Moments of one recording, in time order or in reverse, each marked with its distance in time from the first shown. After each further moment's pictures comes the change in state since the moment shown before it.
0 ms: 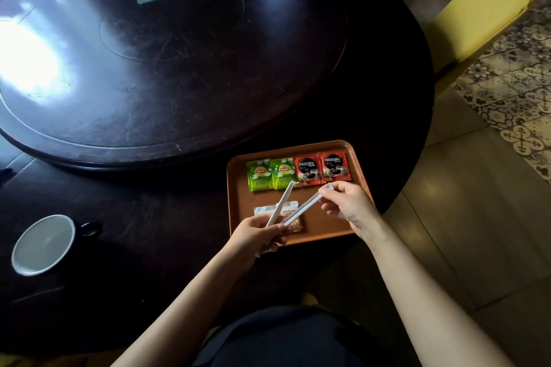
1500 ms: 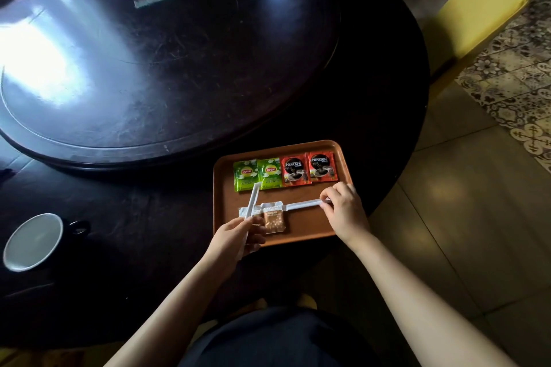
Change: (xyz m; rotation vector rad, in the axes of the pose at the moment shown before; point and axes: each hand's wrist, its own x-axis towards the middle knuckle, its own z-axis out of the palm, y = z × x) left_hand 0.005 -0.012 0.015 -0.095 0.237 0.017; right_hand 0.036 0.063 -0.033 -0.953 0.268 -0.644
